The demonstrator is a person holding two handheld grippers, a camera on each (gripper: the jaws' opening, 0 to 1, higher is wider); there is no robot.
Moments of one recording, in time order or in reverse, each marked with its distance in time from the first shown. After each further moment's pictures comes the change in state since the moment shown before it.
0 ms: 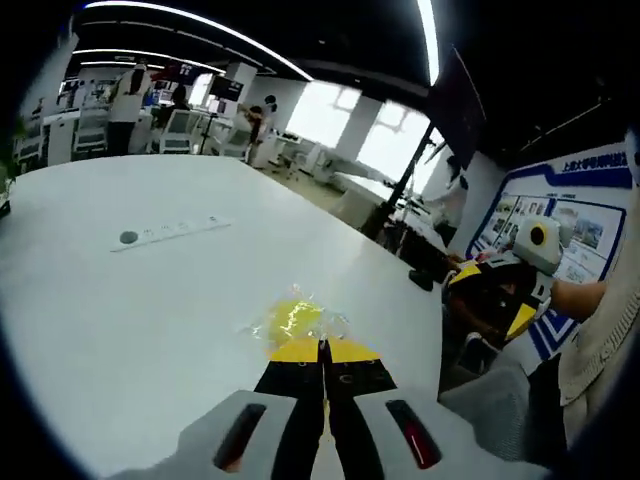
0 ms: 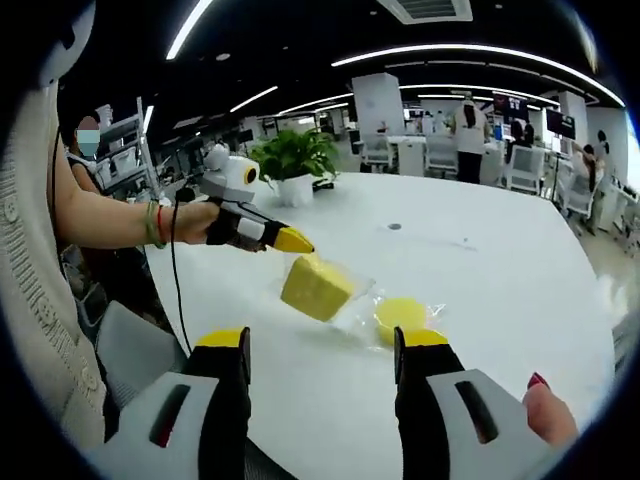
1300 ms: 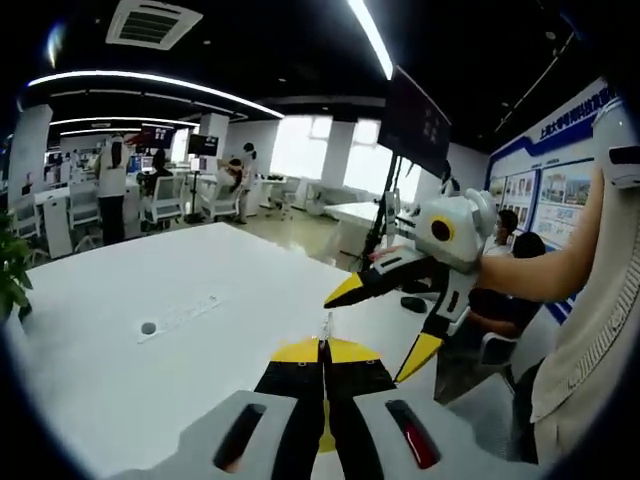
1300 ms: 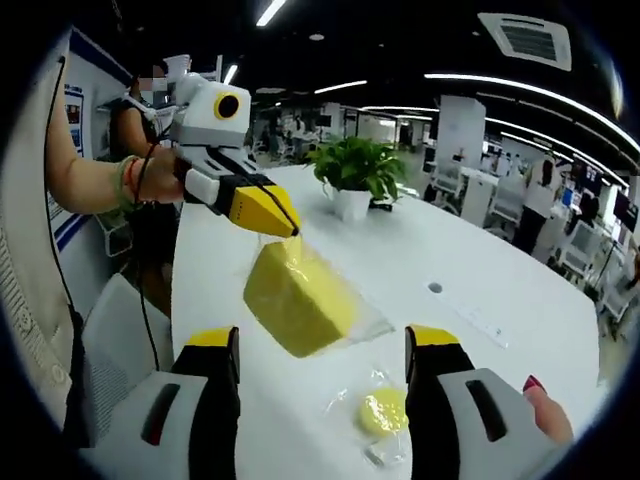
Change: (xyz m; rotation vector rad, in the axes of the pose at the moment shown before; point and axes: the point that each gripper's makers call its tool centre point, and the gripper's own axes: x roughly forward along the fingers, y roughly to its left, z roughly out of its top) left arm -0.058 -0.070 0.078 0.273 -0.123 0.058; right arm 0.067 0.007 0.084 -0.318 -0.005 0.197
